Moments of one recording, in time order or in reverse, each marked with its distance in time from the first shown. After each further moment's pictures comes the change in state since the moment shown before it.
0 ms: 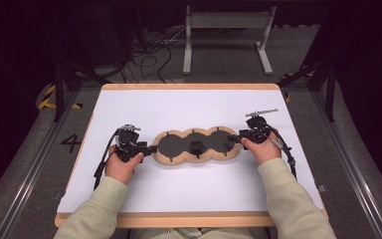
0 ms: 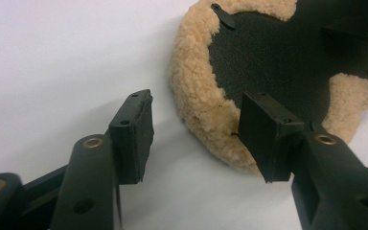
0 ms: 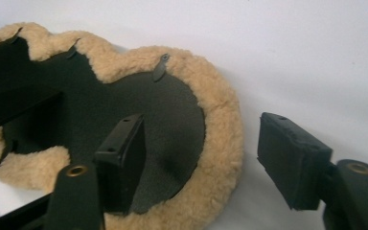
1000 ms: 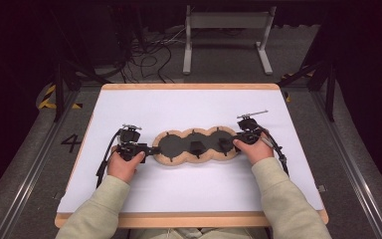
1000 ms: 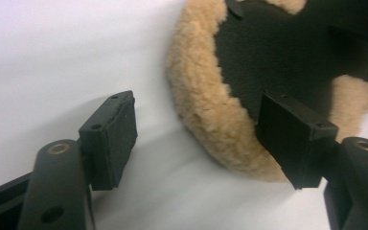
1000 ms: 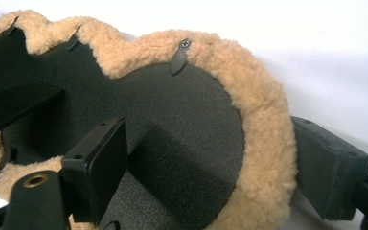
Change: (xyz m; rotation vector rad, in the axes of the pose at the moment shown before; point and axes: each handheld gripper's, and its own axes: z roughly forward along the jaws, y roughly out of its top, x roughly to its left) left arm 0.006 0.002 0.011 0.047 -0.076 -0.077; right arm 0.008 0.000 0.025 0.052 0.041 0.027
